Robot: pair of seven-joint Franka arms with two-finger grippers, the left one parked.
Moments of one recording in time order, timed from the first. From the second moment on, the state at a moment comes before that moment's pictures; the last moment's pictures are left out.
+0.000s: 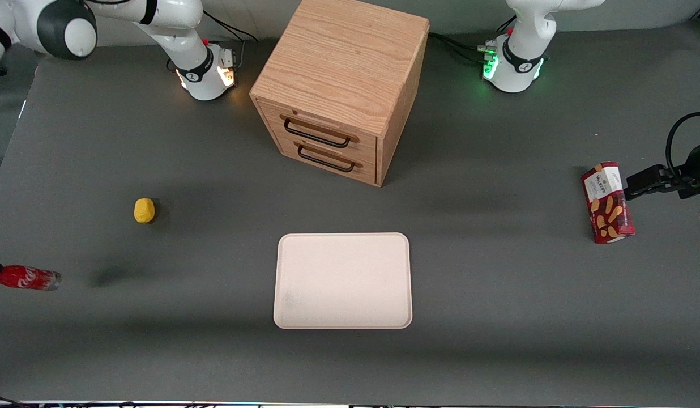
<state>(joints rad) -0.26 0.65 -0.18 -0.98 0.07 1.65 -0.76</state>
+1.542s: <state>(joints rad) 0.36 0.38 -0.20 -0.98 0.07 1.35 0.15</state>
